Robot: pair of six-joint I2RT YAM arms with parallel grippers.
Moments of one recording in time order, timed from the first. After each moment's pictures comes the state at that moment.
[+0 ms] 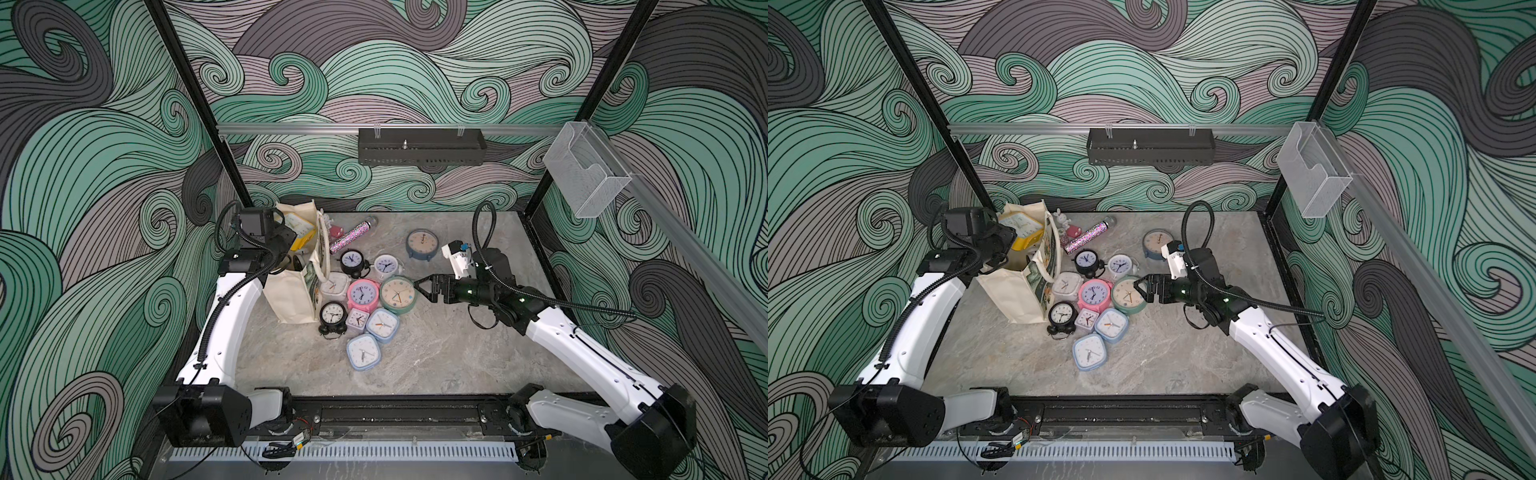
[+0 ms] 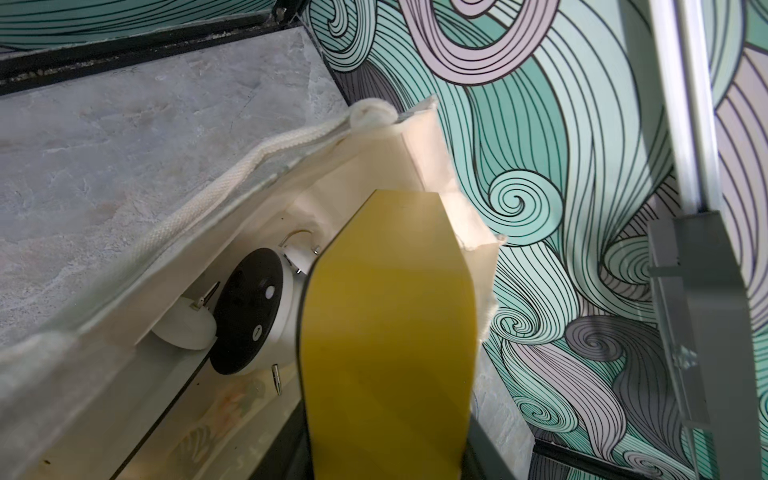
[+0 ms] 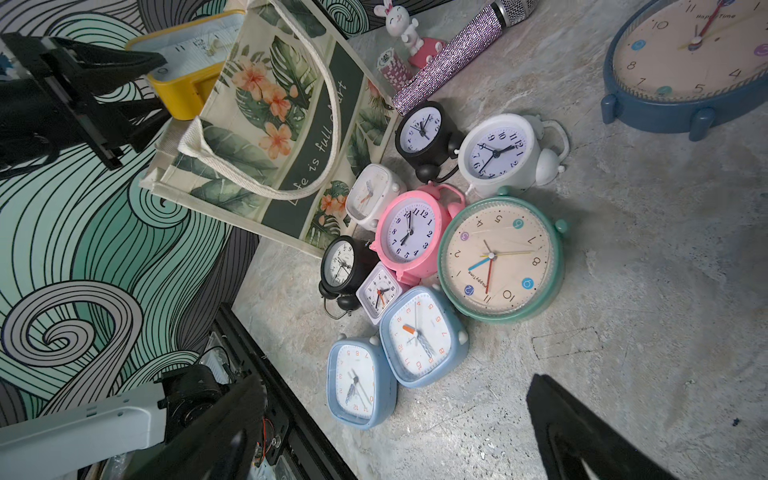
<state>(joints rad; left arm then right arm) 0.01 1.28 1.29 -0.64 -0.07 -1.04 0.54 1.12 0.93 -0.40 -0.39 0.48</state>
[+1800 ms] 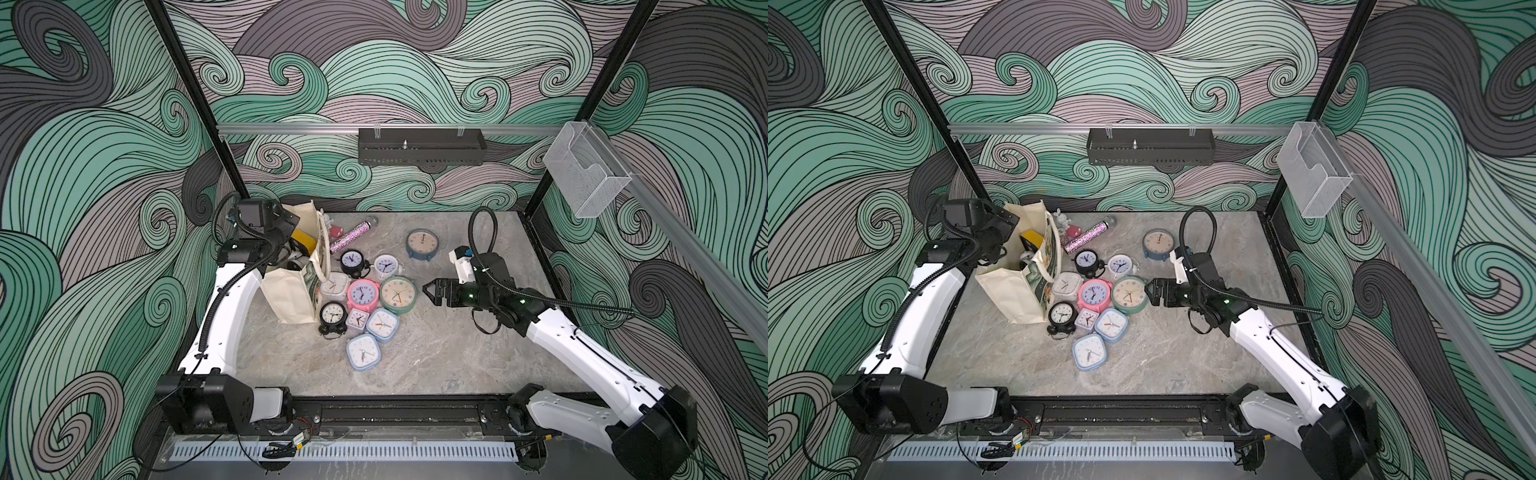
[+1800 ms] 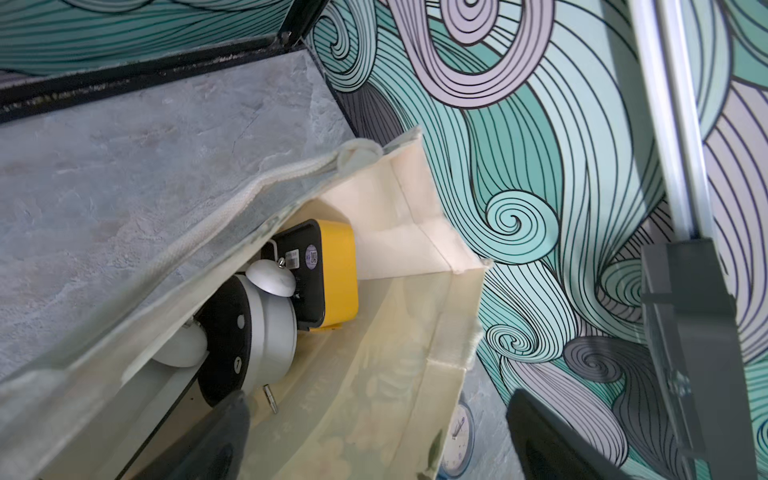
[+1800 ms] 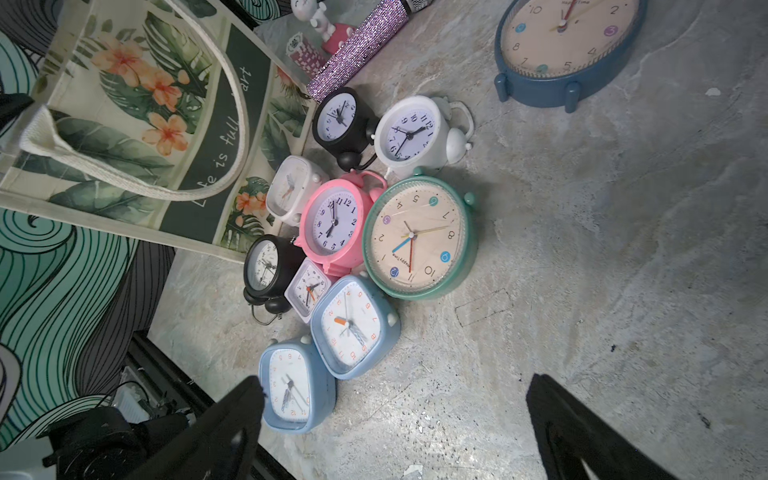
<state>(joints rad) 0.01 1.31 1.41 -0.71 -0.08 -0.98 0.54 1.13 0.92 -0.52 -0.20 0.46</state>
